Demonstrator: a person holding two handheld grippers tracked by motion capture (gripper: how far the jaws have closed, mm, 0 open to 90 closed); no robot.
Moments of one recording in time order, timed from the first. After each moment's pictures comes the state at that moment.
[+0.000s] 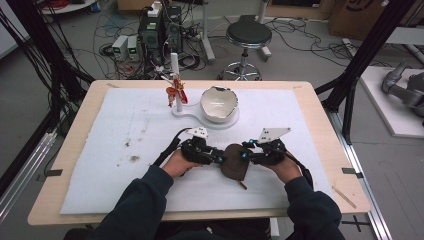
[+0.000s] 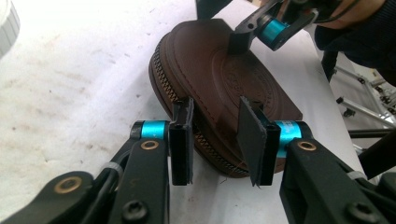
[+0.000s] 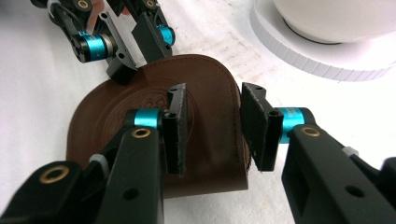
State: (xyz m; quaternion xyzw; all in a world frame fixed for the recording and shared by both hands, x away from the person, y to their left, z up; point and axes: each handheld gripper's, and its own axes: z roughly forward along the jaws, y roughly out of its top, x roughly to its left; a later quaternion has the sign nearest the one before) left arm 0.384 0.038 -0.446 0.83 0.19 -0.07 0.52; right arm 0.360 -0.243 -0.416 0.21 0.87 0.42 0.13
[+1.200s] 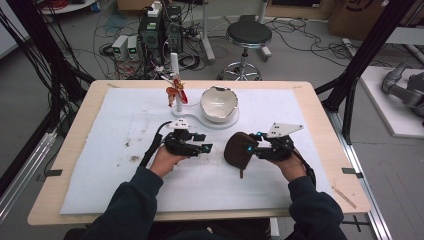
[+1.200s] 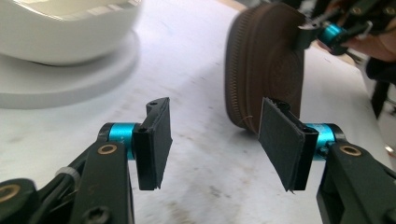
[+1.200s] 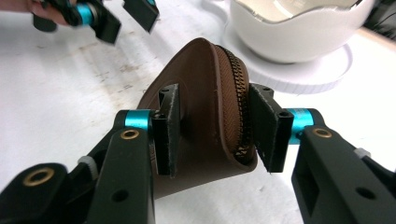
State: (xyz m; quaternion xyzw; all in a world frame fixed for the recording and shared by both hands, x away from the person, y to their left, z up) left arm 0.385 0.089 -0.423 0.79 0.28 0.03 0.54; right arm 0.358 -0.258 -0.399 0.24 0.84 0.45 0.17
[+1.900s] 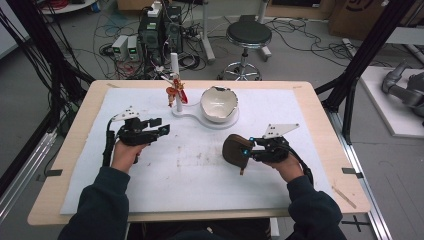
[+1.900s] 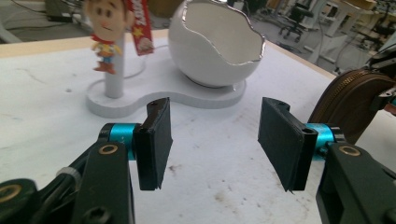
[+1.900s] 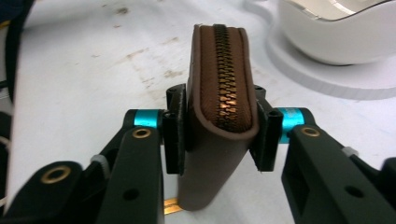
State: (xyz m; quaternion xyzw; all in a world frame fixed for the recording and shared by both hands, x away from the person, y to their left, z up) left arm 0.382 0.205 -0.401 0.72 0.37 0.13 0.57; right arm 0.359 -0.250 -0.402 0.22 0.85 0.48 0.09
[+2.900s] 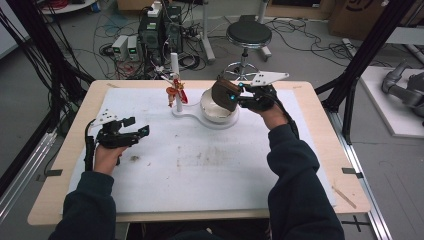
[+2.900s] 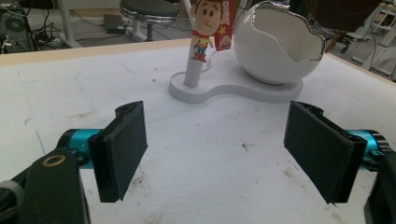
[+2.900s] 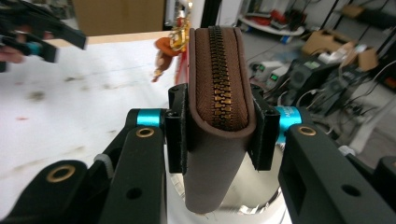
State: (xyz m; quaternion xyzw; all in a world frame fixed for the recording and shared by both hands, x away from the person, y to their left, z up) left arm 0.375 0.255 -0.413 0.69 0.41 0.19 0.56; right arm 0.461 -0.204 -0.315 0.17 0.81 0.51 0.23
